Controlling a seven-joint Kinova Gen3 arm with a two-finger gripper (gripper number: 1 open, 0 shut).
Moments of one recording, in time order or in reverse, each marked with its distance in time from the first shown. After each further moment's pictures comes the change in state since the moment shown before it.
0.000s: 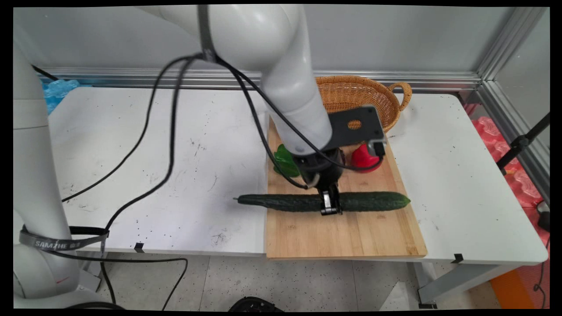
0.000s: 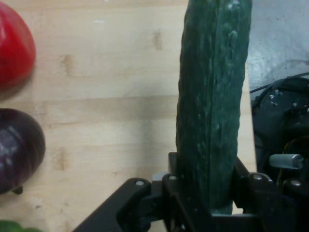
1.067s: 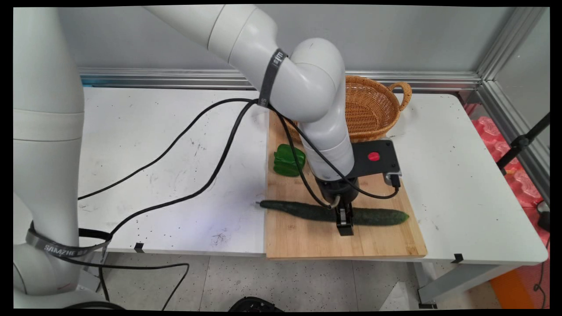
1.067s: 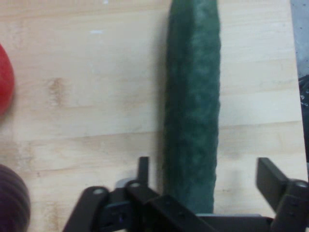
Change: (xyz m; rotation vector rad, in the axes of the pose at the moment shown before) arm 0.023 -0.007 0.079 0.028 -0.038 0.037
